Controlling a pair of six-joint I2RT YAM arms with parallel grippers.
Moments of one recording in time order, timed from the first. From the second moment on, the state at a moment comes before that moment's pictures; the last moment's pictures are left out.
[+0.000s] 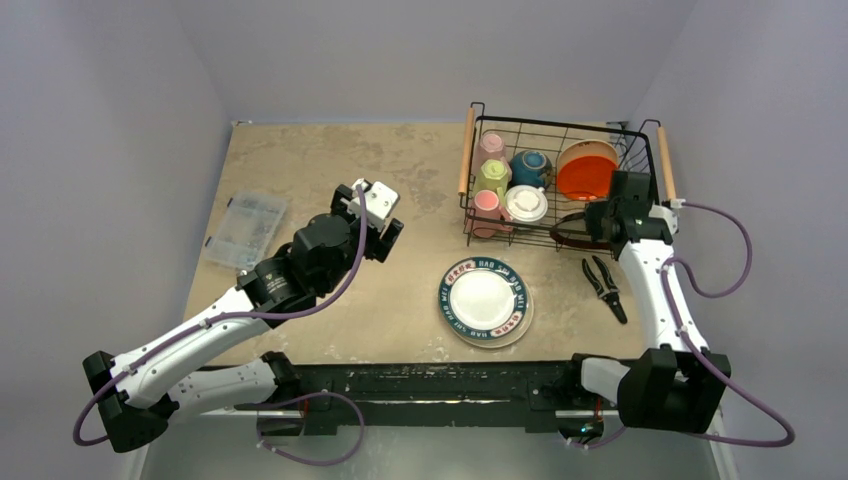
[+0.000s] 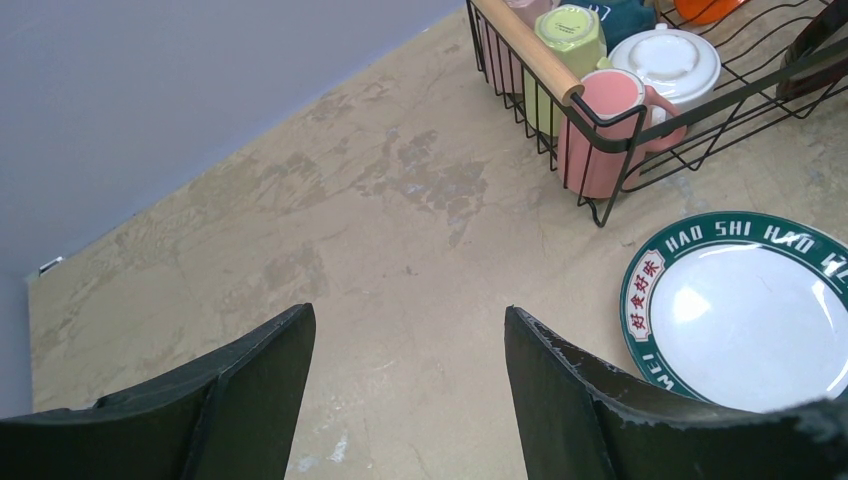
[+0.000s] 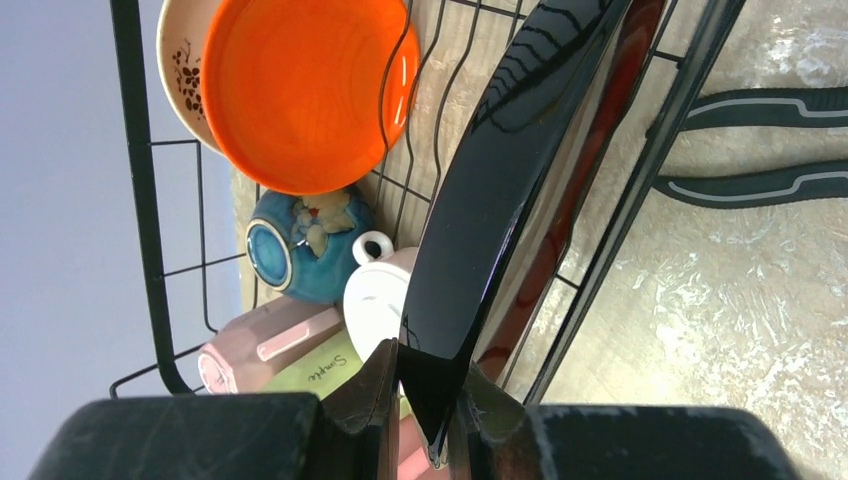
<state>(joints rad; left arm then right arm) -0.92 0.96 0.98 -0.28 -0.47 0.13 -0.10 1.18 1.02 -0.65 0.25 1.38</state>
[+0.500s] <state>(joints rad) -0.92 0.96 0.98 -0.28 -0.47 0.13 -0.10 1.09 0.94 -0.61 0.25 1.37</state>
